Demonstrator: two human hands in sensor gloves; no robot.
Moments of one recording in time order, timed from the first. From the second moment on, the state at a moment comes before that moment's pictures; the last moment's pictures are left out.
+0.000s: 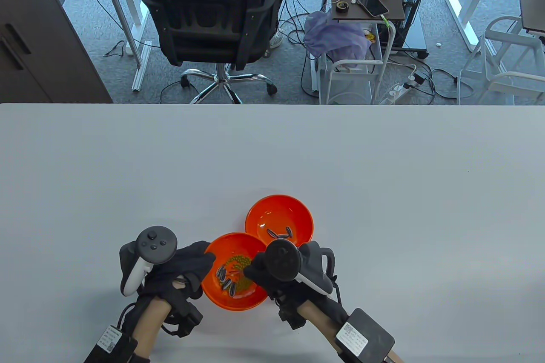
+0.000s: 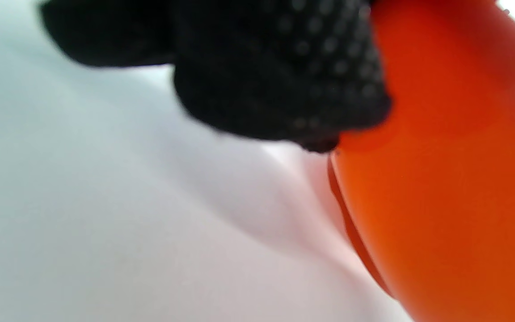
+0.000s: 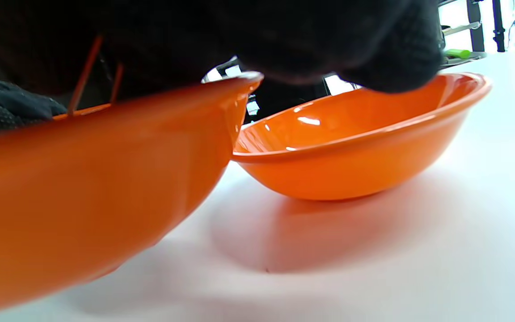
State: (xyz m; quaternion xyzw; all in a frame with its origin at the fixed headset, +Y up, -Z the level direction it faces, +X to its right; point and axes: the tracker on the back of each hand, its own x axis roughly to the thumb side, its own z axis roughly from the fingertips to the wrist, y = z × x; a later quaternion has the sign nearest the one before) left_hand -0.240 -0.732 -0.245 -0.18 0.00 0.35 0.92; right_hand 0.014 -0.704 -0.235 0.14 0.03 0.97 0.21
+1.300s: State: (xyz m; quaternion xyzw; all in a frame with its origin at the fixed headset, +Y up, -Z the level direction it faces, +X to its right) left_hand -0.242 -0.734 -0.246 -0.18 0.01 0.35 0.92; right_hand 0.095 -0.706 -0.274 -0.06 -0.02 0.95 0.31
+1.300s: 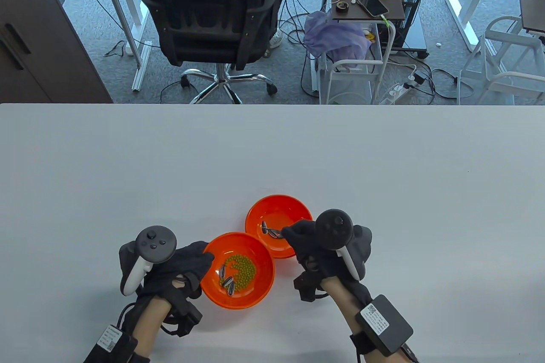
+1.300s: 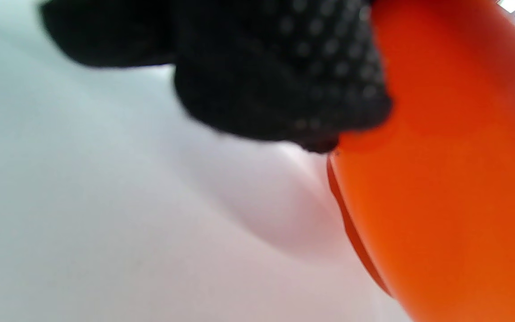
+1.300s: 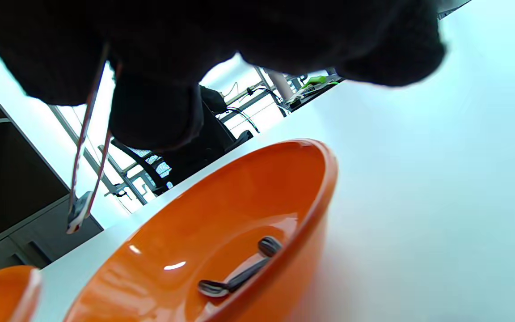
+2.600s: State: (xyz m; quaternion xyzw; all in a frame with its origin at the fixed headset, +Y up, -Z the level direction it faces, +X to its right) left_hand -0.243 -0.734 -0.246 -0.18 0.01 0.35 0.92; right_hand 0.072 -0.691 -0.256 0.02 -0.09 0.95 0.30
